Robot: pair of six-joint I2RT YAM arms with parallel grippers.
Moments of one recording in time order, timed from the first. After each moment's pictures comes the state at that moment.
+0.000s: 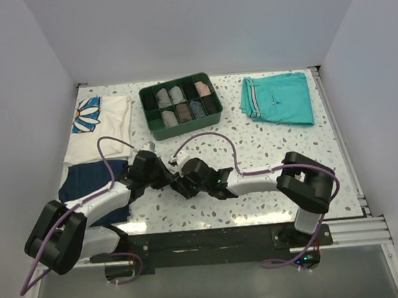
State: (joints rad) left arm -0.52 1.24 0.46 -0.02 0.05 -0.86; right arm 1.11 1.76 0.93 0.13 0.13 0.30
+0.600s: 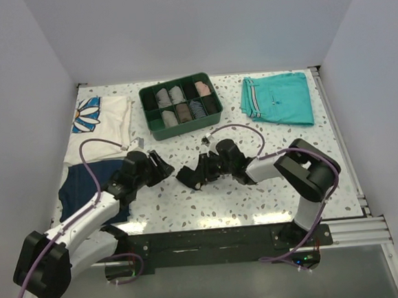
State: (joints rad) left arm -0.50 1.01 0.46 -0.12 -0.02 -0.88; right arm 0.77 1.77 0.69 0.51 -0.39 0.68
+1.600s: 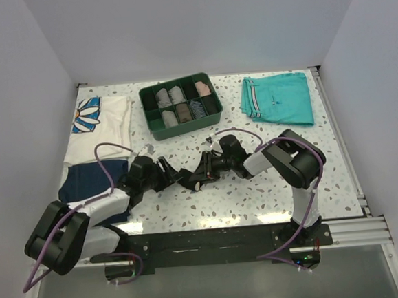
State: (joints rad) left arm -0.50 1.24 0.35 0.20 0.11 -0.89; right arm 0.65 1.95 0.75 0.60 -0.71 1.01
